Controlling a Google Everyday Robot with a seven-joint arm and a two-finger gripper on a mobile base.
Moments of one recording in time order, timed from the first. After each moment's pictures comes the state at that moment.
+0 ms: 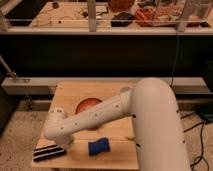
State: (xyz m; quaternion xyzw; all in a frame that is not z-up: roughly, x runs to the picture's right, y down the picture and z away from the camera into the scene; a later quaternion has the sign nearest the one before) arm -0.208 0.303 0.762 -0.30 -0.19 -0.46 0.82
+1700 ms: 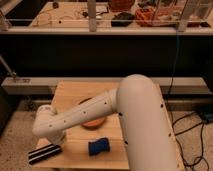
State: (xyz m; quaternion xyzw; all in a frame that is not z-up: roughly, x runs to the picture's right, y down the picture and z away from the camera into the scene) arm -0.242 0.280 0.765 -0.28 -0.17 -0.49 0.81
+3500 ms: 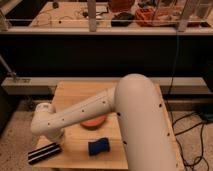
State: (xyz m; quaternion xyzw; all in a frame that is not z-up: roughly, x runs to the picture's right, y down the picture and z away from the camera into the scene) arm -0.246 0.268 0.768 -0.27 -0.17 -0.50 0.81
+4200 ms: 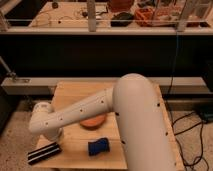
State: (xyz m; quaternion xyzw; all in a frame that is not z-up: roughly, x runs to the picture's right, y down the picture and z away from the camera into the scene) arm -0.258 0.263 0.766 -0.26 -0.17 -0.50 0.81
